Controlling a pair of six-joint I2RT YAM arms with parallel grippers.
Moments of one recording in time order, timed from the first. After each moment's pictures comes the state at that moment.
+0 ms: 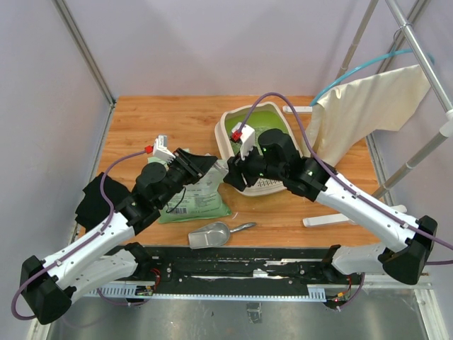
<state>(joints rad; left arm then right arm) -0.72 0.85 0.63 0.17 -0.17 -1.07 0.90 1.27 1.27 -0.48 -0.17 0.07</state>
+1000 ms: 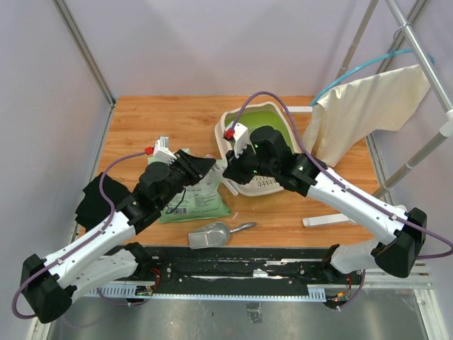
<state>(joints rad) -0.72 0.86 0.64 0.12 -0.20 -1.04 0.90 1.34 1.30 -0.48 -0.18 0.06</state>
